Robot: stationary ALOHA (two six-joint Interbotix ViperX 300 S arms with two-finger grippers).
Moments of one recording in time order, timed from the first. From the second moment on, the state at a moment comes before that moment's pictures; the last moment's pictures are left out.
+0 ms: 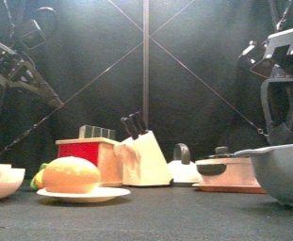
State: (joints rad) left arm 0.13 -0.81 1.23 0.56 0.02 -0.45; right arm 0.60 0.03 0.67 -0.66 0.86 2.29
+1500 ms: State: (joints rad) left arm 0.14 -0.81 1.23 0.56 0.02 -0.45; right arm 0.56 0.08 0.66 -0.66 0.84 2.28
